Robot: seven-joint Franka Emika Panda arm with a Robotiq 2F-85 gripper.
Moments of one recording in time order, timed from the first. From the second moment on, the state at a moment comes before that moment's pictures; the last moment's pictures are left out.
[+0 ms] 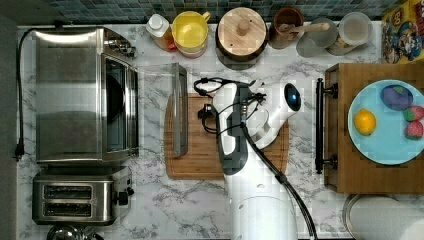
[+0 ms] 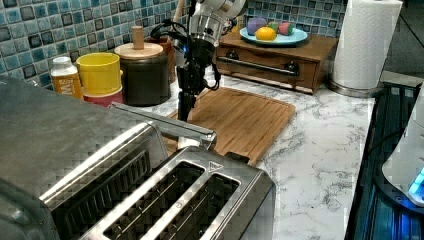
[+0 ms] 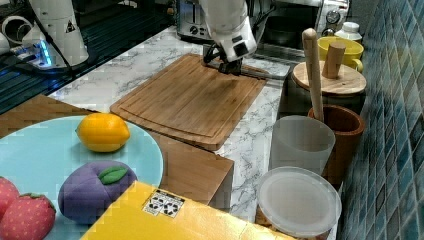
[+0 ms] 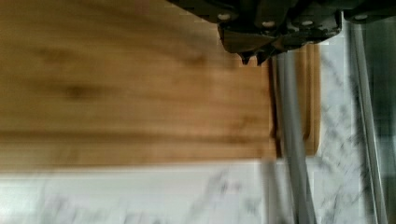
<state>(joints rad) -0.13 0.45 0.00 -2.06 0.81 0.57 -1.43</state>
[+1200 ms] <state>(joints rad) -0.11 0.46 0.07 -2.05 0.84 0.55 -1.42</state>
